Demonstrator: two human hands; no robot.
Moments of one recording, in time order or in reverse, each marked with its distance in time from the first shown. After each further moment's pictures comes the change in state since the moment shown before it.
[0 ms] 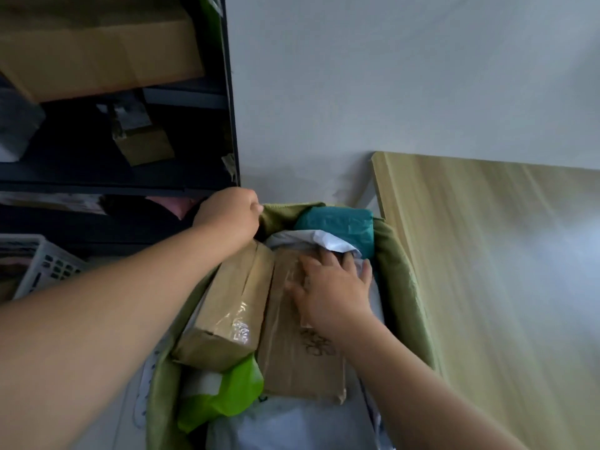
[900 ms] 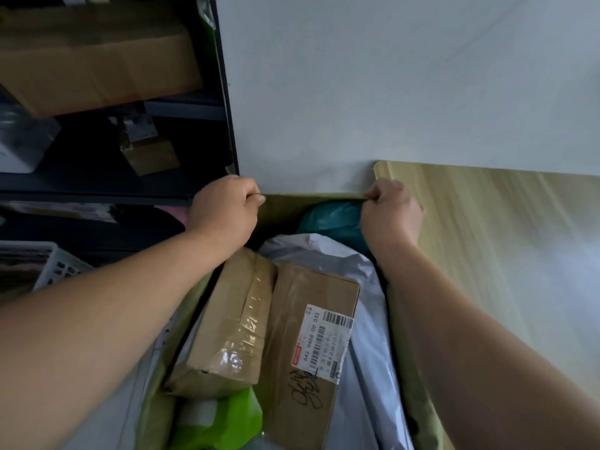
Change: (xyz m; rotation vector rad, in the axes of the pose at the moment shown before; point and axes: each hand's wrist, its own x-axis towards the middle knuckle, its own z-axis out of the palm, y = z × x) left_hand 0.007 0.016 -0.007 -0.141 0.281 0.122; right_hand 0.091 0.061 -0.077 0.390 0.522 0.183
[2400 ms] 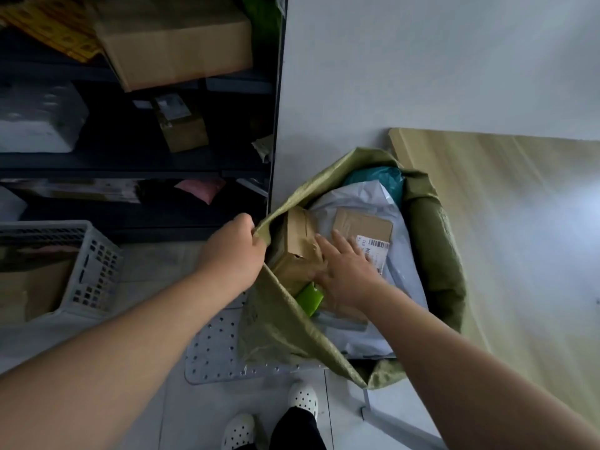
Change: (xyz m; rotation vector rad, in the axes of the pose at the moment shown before) left_hand -0.171 -0.078 -0.097 -0.030 -0.305 -0.208; right_hand -0.232 -0.043 0.049 -0.332 -0.668 -0.202
